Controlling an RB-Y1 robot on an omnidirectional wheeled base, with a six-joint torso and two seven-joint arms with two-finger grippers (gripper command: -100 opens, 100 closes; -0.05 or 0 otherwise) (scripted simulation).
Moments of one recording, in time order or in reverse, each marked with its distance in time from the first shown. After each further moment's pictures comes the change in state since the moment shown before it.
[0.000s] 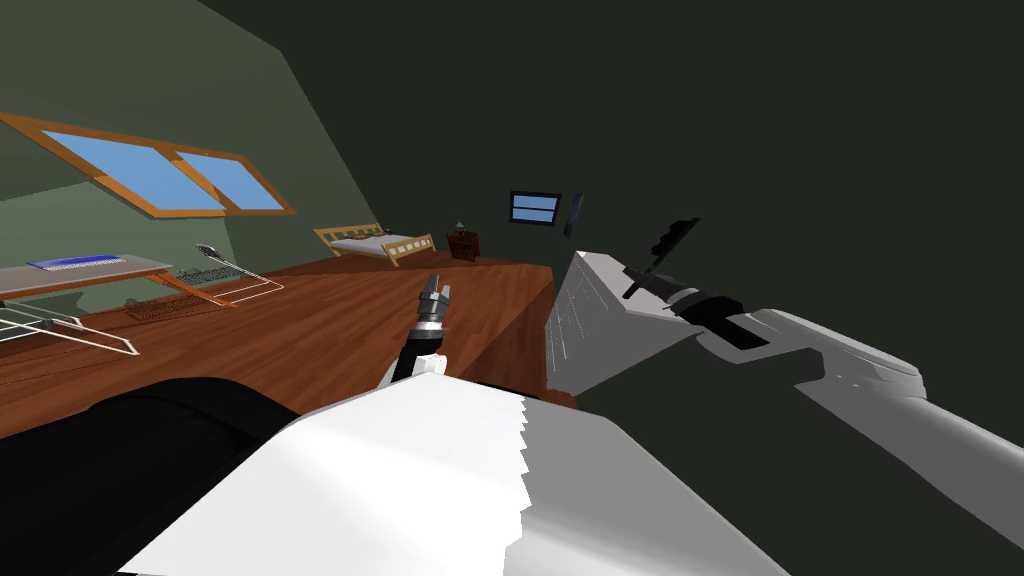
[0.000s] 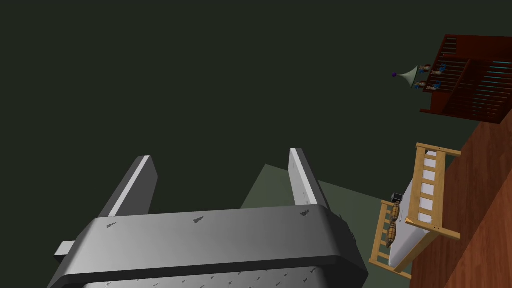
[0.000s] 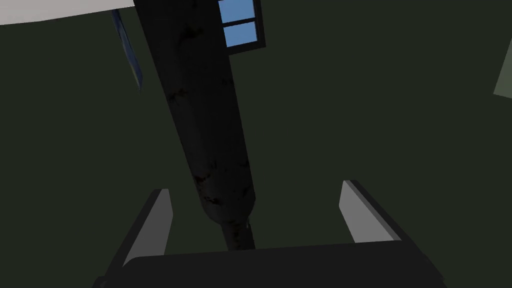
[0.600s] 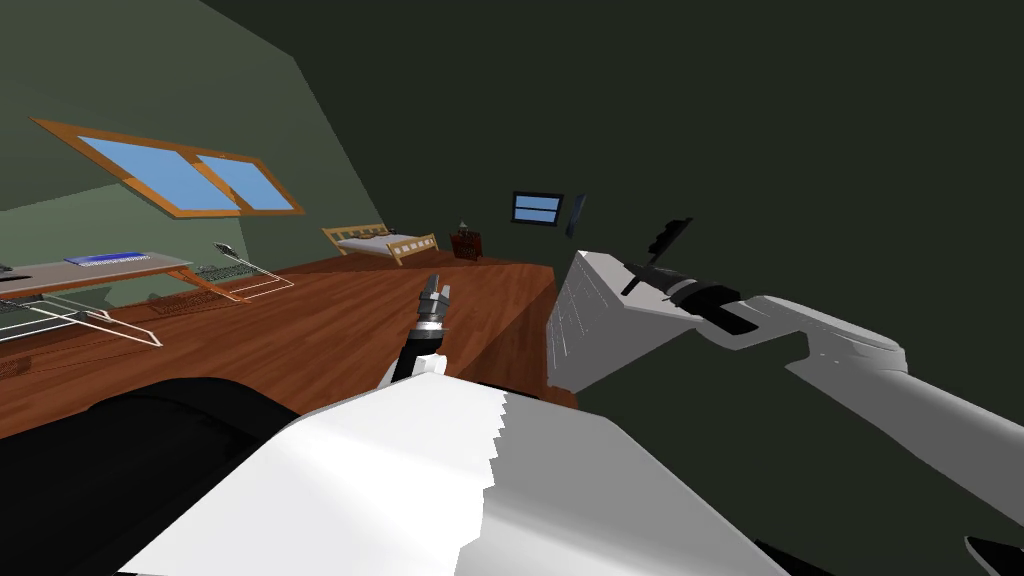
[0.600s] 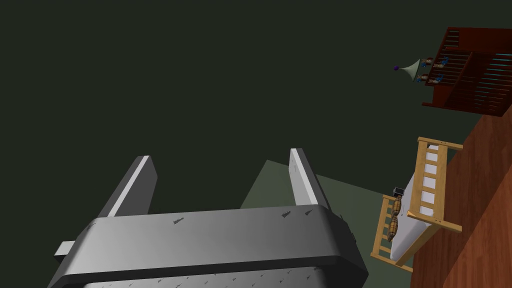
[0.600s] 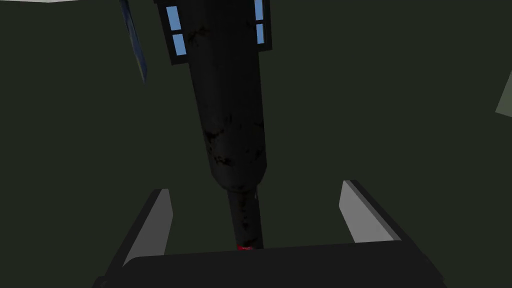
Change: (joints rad) left arm 0.000 0.000 0.000 0.000 0.000 0.000 0.000; right arm -0.186 -0.035 0.154 0.117 0.023 0.016 -0.010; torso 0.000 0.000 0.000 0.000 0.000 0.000
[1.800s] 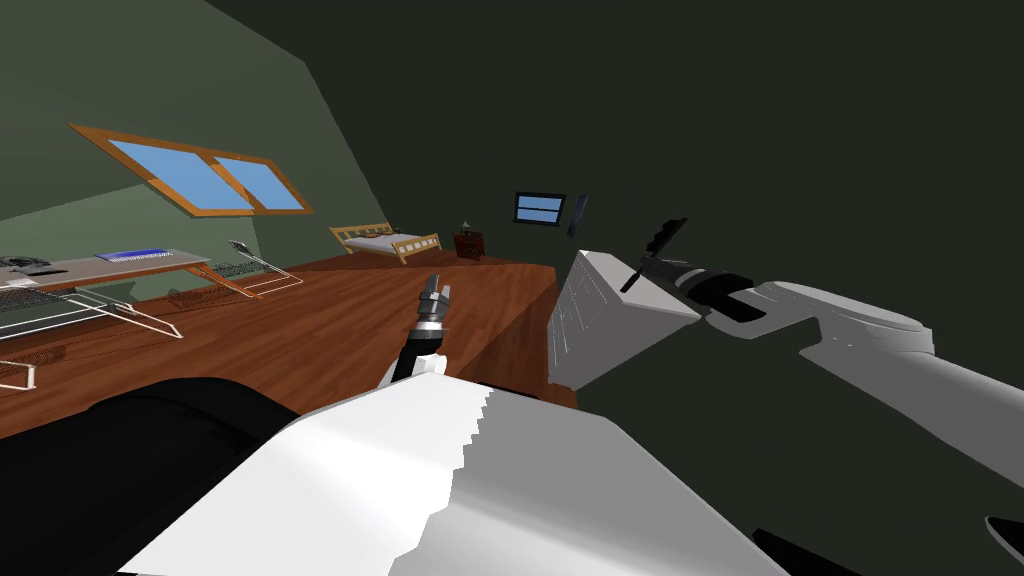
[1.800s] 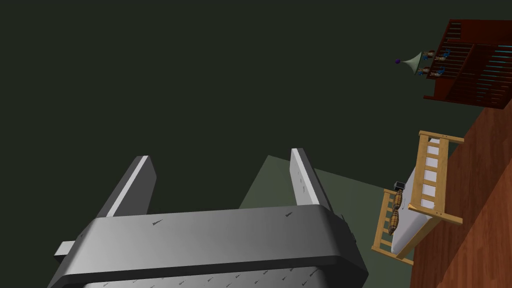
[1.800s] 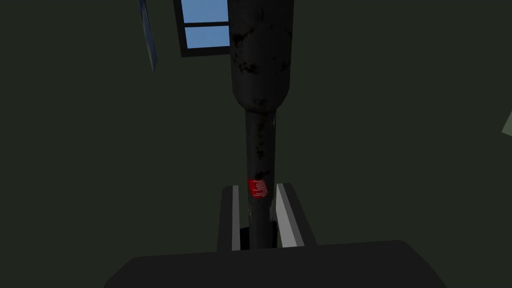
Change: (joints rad) left arm 0.000 0.000 0.000 0.000 0.000 0.000 0.000; right arm -0.153 -0.066 0.134 0.074 0.010 0.037 -0.024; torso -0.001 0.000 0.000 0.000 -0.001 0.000
